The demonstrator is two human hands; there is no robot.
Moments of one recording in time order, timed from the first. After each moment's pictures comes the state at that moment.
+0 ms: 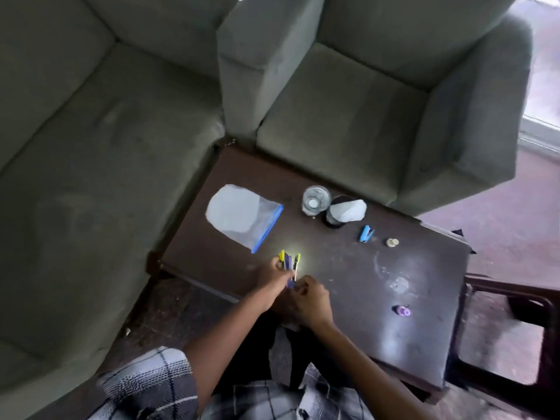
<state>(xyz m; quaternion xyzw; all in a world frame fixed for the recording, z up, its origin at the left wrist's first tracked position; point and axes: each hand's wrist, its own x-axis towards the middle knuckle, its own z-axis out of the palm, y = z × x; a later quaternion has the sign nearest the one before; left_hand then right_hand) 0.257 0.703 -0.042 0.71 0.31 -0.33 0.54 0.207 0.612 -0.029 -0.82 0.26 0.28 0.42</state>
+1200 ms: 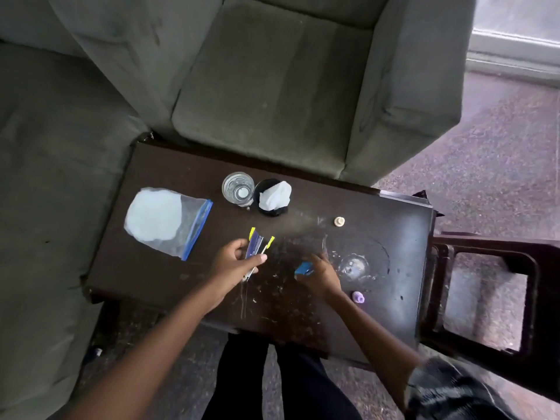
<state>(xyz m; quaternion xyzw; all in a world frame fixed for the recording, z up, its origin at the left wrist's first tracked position) 0.292 0.575 -0.031 0.76 0.21 -0.36 0.49 0.226 0.388 -0.170 -0.84 0.20 0.32 0.38</state>
